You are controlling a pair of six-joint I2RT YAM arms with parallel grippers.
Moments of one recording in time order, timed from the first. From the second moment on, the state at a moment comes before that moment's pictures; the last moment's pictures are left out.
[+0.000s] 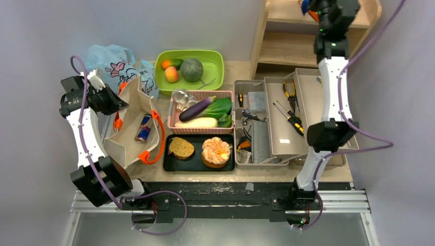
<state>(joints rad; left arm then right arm) 0.52 1.35 1.32 -0.84 0.60 -0.11 -0.06 1.90 2.35 -0.06 -0.05 0.14</state>
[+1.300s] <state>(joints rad) 0.50 1.24 1.28 -0.84 0.71 -0.12 0.49 1.66 1.80 -0.19 -0.54 -0.10</state>
